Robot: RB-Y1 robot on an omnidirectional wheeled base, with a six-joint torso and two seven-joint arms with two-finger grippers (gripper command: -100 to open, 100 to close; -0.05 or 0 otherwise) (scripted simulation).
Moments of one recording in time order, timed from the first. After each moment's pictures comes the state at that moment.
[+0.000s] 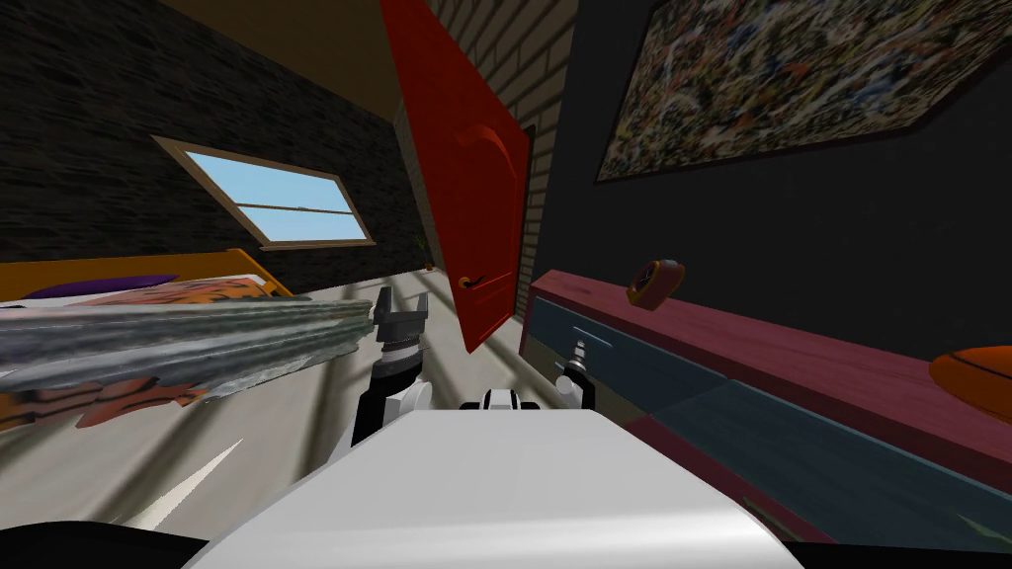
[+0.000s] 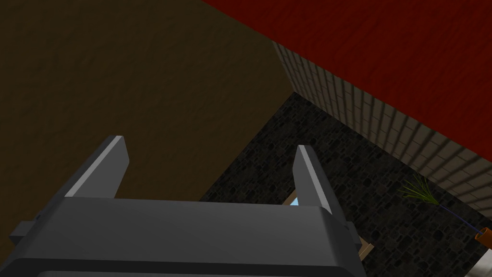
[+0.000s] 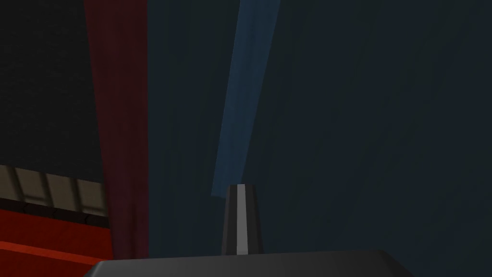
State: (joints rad) left arm 0.48 -0.02 -0.03 -2.28 0.06 -0.58 0.13; right arm 0.09 -0.17 0.08 -1.20 -1.11 -0.83 -2.13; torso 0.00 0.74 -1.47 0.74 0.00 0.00
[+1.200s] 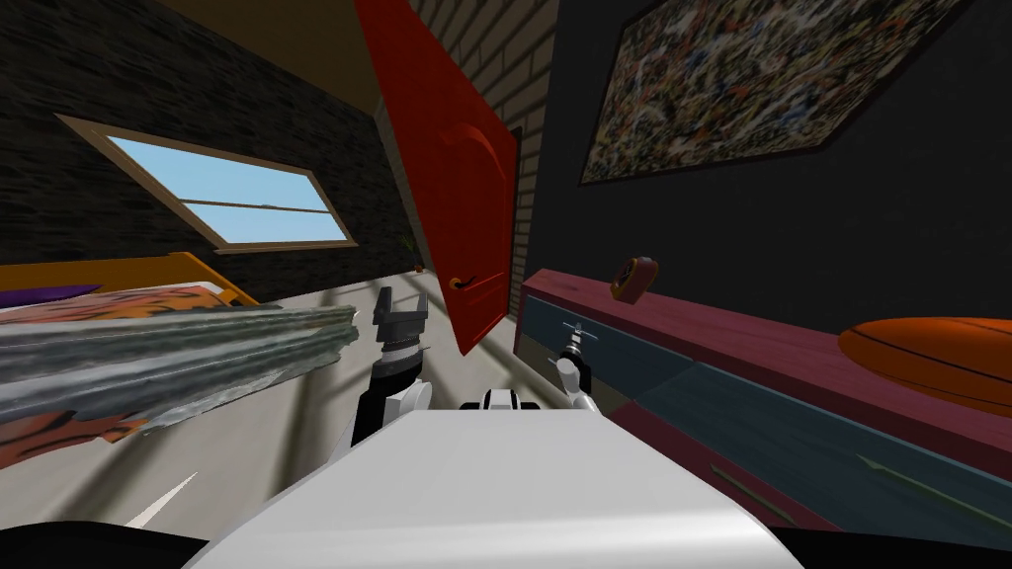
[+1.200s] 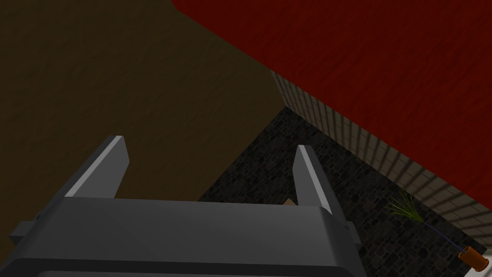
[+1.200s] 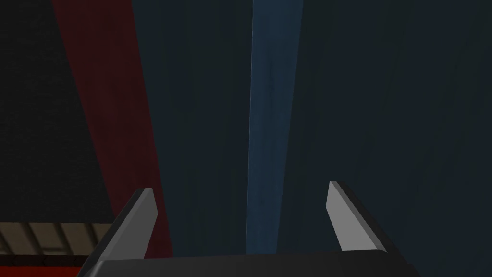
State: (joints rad) left arm 0.48 -0.02 -0.03 -2.28 0.06 -0.58 0.13; right arm 0.01 -0.15 0.01 -1.30 -1.30 -0.66 -2.03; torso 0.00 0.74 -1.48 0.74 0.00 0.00
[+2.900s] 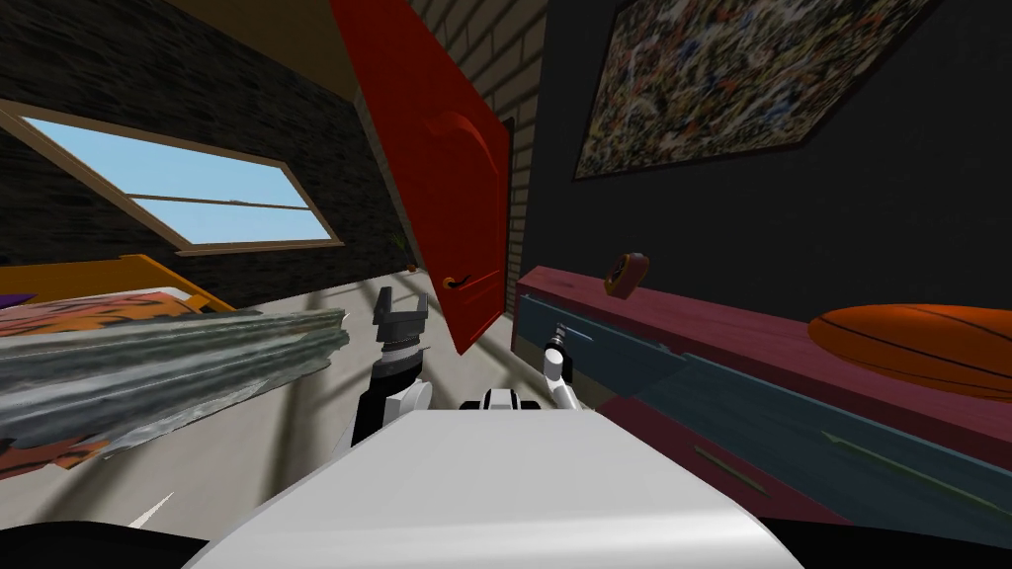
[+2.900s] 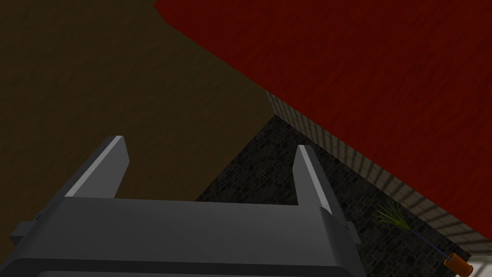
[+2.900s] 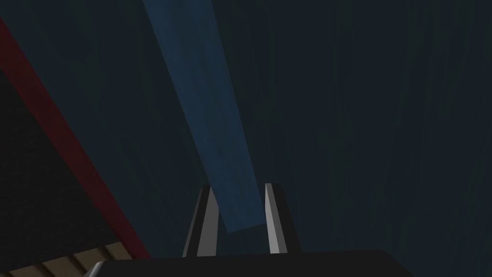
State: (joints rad) left arm 0.48 -0.02 -0.03 -2.28 0.06 -0.58 0.13; right arm -0.05 0.04 -0.03 -1.36 -1.43 -0.56 -1.95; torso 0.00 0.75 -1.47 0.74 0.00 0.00
